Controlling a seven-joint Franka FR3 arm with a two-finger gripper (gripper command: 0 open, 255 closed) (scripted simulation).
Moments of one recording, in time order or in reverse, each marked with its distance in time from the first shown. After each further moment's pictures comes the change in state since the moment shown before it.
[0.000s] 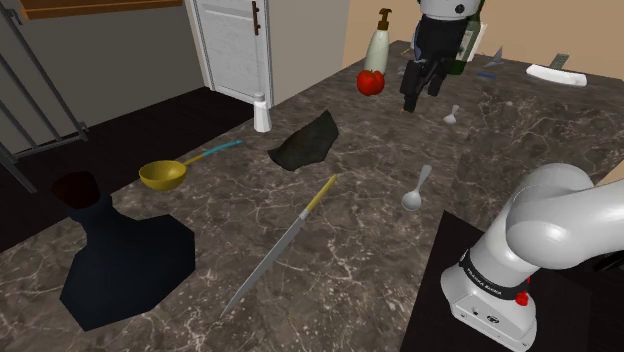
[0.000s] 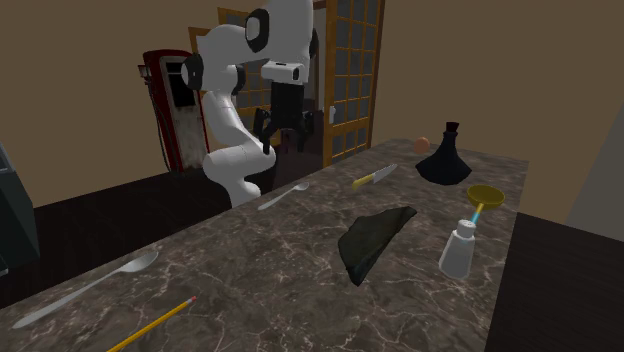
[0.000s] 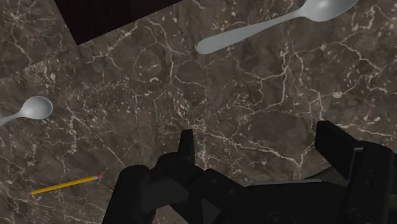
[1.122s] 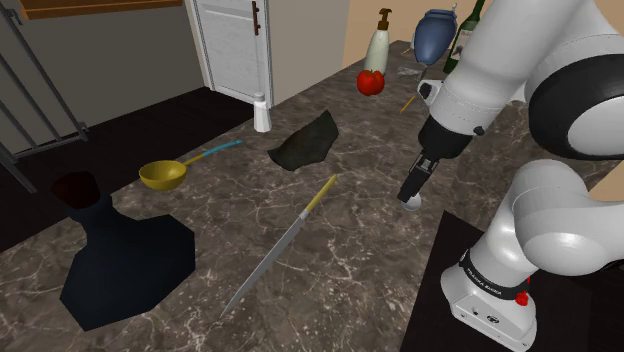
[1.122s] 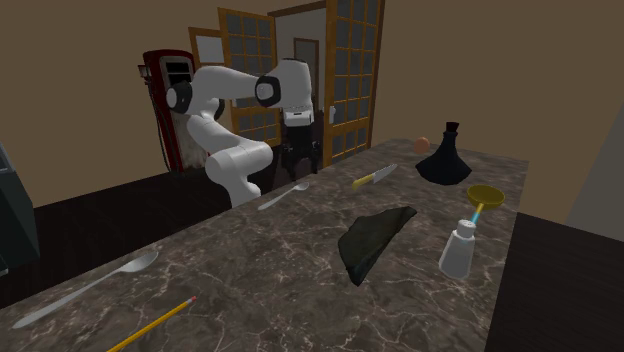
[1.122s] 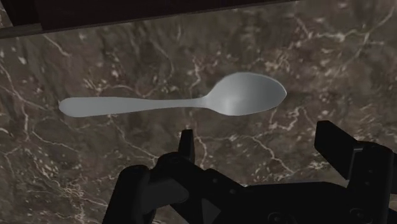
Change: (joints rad) arm 0.249 -0.422 0.174 -0.522 0.233 0.269 0.056
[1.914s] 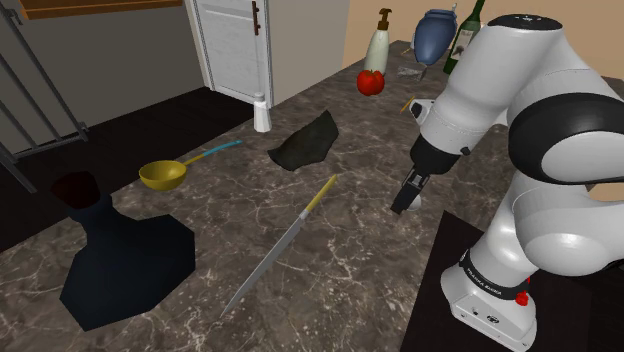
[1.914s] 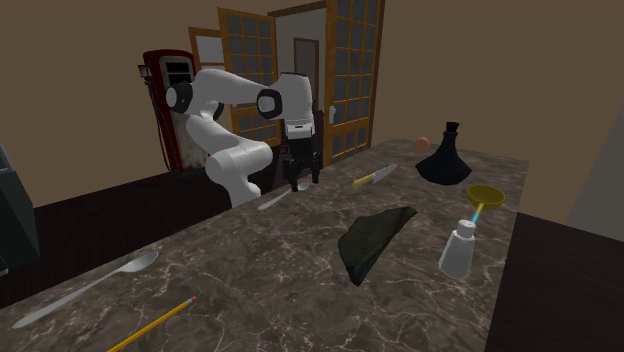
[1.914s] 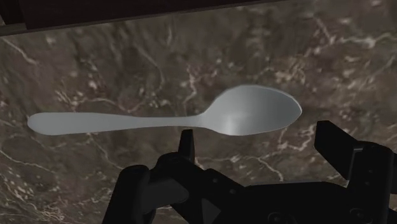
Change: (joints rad) arm 0.017 0.002 0.024 -0.089 0.025 0.094 0.003
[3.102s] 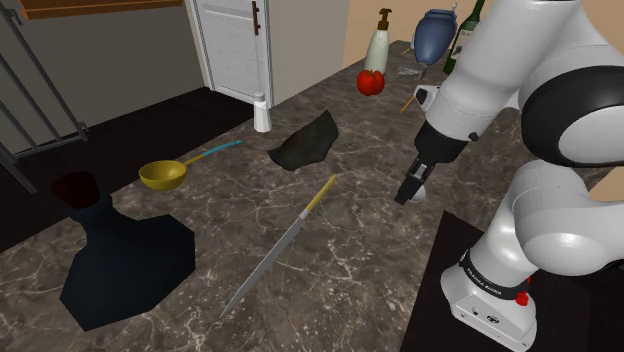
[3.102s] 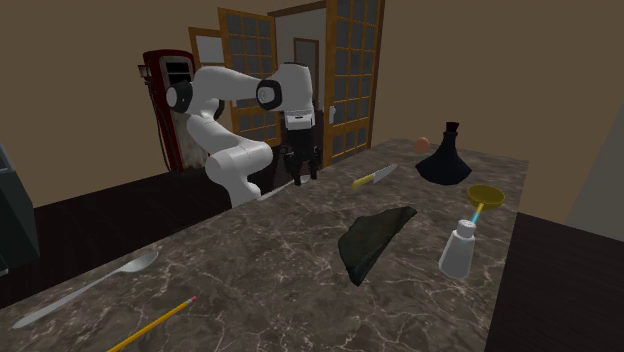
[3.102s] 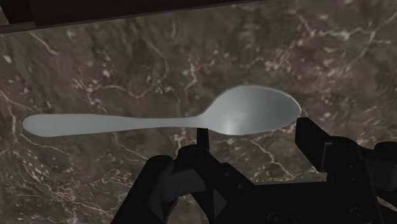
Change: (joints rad) arm -0.011 0.006 -0.014 0.068 -0.015 -0.060 -0.002
